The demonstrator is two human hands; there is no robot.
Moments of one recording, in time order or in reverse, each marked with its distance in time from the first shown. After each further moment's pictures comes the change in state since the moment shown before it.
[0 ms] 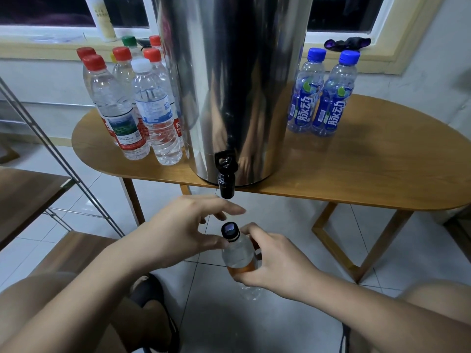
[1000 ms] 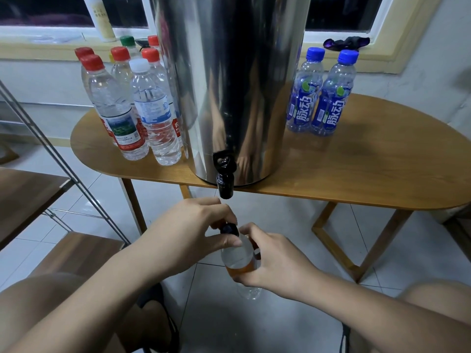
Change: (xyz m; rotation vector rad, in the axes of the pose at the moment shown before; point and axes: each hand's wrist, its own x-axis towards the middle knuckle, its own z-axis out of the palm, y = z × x) left_hand 0.001 0.014 0.011 0.147 0.058 -0.006; right_hand 0.001 -0.003 -0.001 -0.014 -0.018 0.015
